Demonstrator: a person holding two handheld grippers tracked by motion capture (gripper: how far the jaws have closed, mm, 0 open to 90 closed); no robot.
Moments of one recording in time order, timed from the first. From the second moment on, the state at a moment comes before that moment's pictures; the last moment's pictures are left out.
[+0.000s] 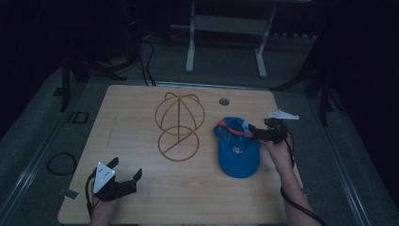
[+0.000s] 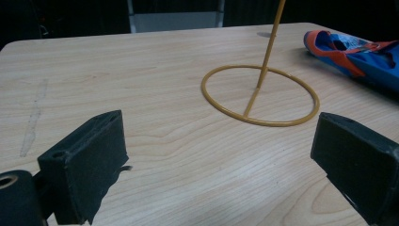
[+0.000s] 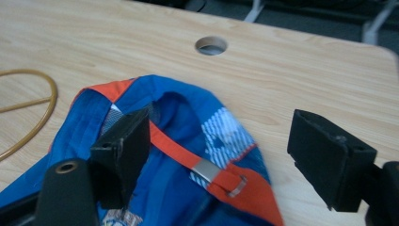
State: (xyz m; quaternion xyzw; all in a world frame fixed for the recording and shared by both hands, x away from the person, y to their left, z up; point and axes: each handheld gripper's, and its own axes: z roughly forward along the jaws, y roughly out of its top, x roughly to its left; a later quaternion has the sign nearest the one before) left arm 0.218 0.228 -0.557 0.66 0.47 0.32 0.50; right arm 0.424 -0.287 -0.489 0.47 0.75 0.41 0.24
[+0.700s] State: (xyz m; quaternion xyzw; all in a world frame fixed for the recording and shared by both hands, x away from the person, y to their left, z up) left arm 0.218 0.226 -0.558 0.66 0.46 0.31 0.50; right arm 0.485 -0.267 -0.535 0.50 0.77 0.34 0.20
